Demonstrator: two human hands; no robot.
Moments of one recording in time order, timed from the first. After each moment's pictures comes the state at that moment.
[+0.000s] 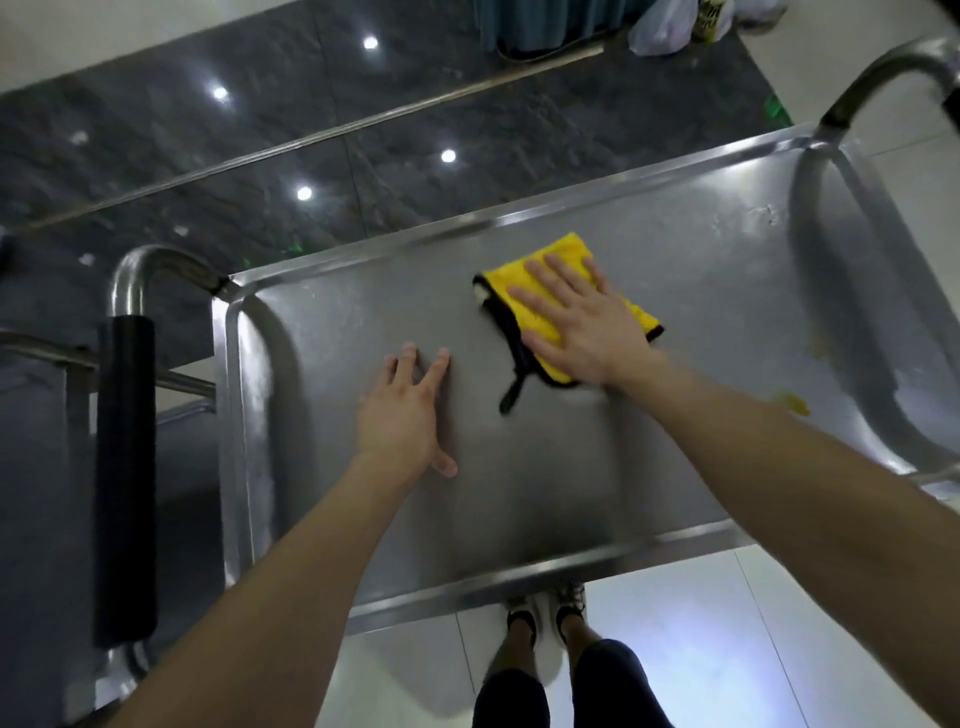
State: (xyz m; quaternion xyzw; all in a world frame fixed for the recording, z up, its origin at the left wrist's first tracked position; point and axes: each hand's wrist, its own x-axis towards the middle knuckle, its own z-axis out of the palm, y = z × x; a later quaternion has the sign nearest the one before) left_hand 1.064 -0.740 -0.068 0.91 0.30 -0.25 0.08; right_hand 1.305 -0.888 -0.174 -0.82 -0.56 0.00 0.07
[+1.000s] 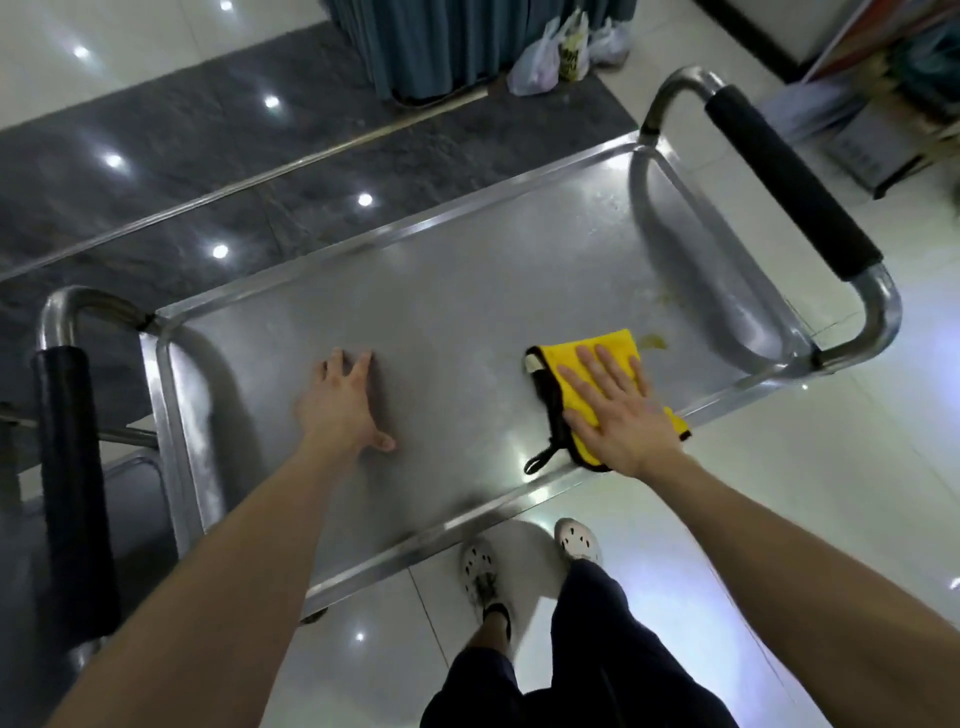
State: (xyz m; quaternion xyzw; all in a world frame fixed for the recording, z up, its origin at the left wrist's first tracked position) left_hand 1.063 -0.753 -0.062 0.91 0.31 -0.26 0.07; right_hand 1.201 -1.113 -0.156 -0.93 -0.37 0.07 0.02
